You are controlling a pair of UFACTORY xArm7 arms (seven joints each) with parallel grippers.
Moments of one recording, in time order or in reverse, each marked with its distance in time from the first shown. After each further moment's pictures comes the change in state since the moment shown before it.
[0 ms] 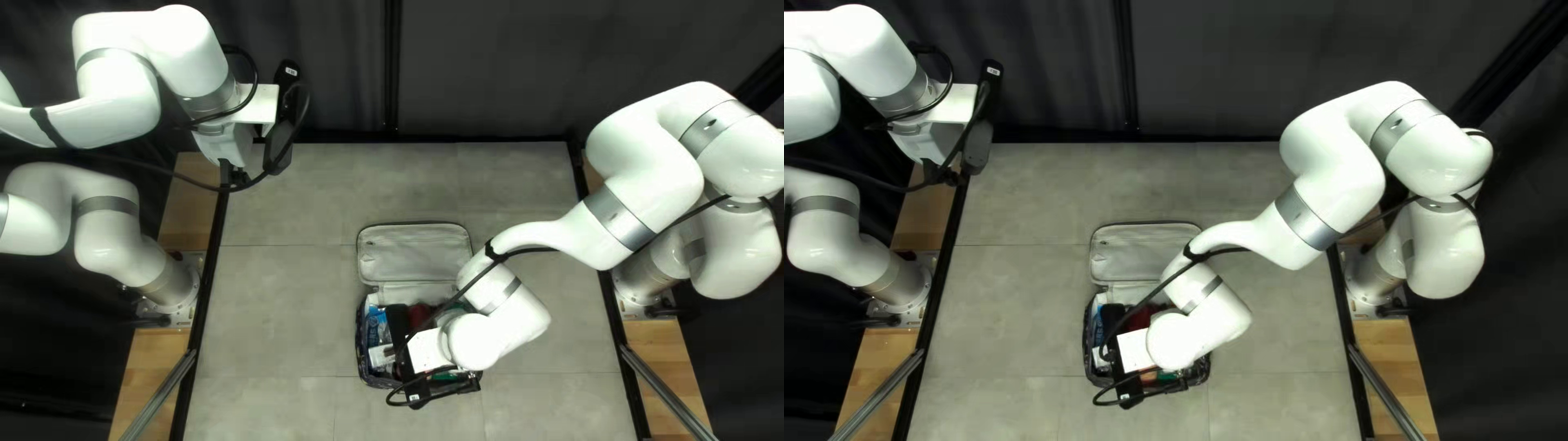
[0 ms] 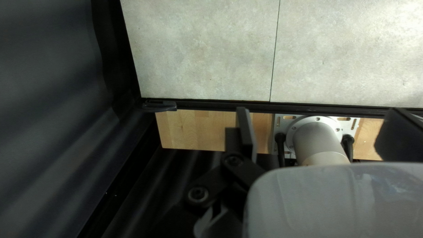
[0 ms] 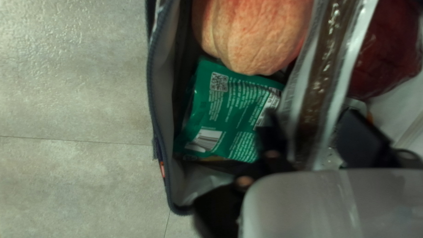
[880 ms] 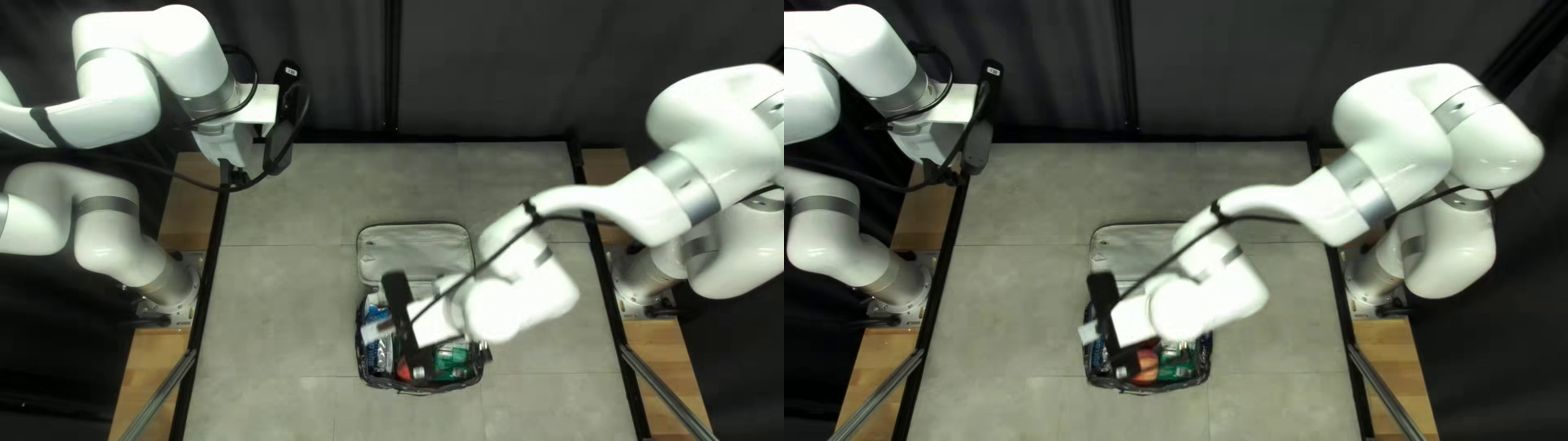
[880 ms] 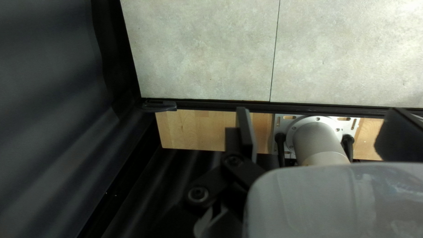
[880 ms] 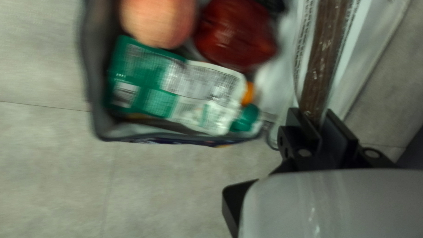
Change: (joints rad) left arm 0.000 0.000 0.000 0.000 0.000 0.000 0.000; right arm -0.182 -0.325 -0.103 -0.105 0.070 0.014 -0.290
